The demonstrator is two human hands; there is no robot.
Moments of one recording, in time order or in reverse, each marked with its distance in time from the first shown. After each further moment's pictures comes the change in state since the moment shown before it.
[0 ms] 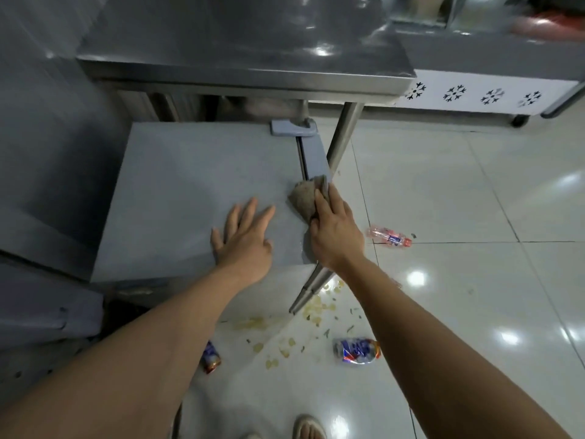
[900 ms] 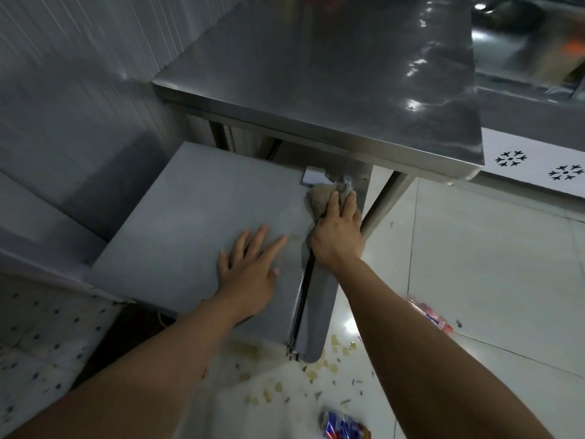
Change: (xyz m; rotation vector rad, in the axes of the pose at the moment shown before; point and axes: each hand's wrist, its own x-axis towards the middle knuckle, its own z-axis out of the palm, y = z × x) left_hand 0.041 0.033 0.006 -0.015 0.081 -0.208; right_hand 0.134 -0.008 -0.019 -0.013 -0.140 -0.068
